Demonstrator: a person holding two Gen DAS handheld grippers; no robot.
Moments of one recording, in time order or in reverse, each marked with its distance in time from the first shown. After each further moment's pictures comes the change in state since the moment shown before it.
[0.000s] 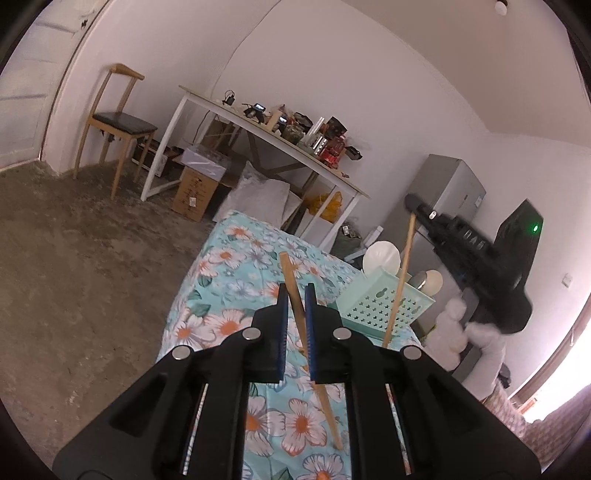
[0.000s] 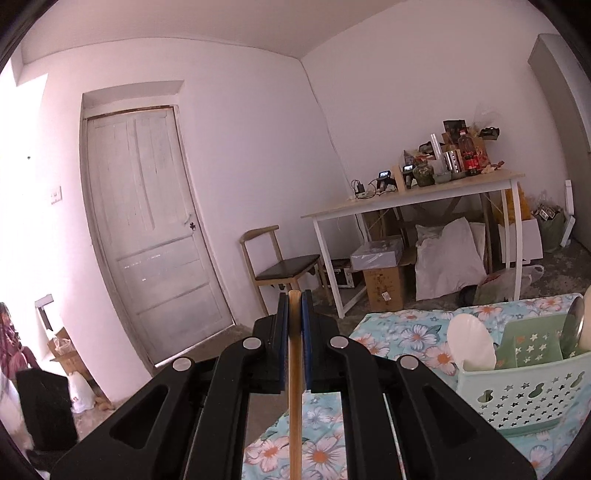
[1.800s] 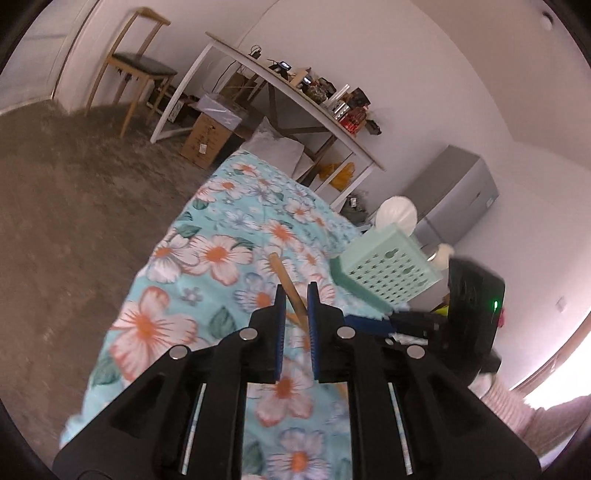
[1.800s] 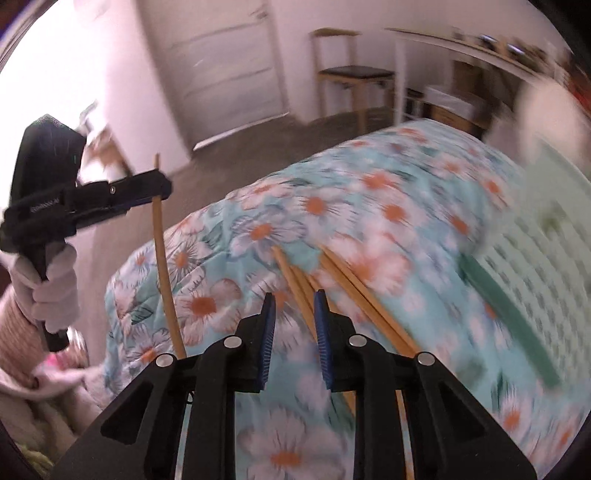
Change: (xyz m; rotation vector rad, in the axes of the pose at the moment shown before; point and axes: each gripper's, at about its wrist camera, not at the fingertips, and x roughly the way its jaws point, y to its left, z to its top) left arm 0.036 0.009 -0.053 -0.149 0.147 0.010; right arm 0.014 -0.015 -0.108 -0.383 0.836 0.262
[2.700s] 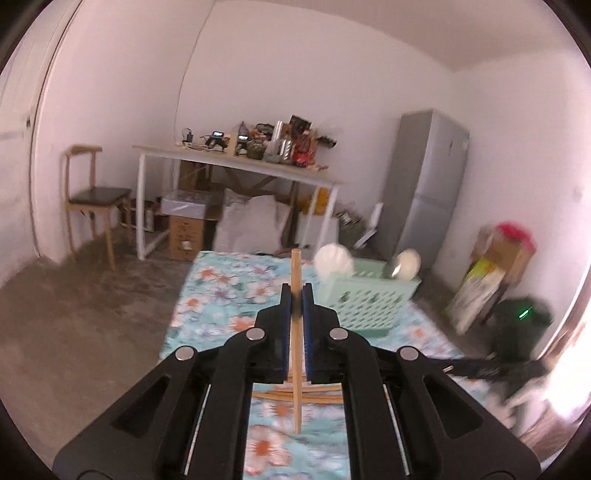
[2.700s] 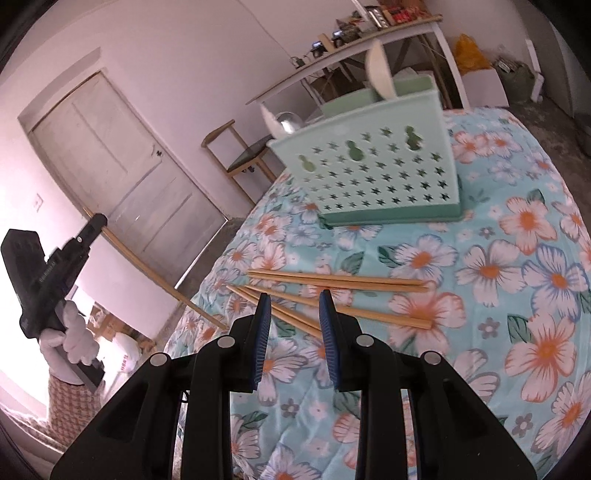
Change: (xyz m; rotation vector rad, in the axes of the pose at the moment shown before) left arm -0.044 -0.147 0.044 0.431 -0.158 0.024; right arm -0.142 -0.057 -0.141 0.685 -0.399 -0.027
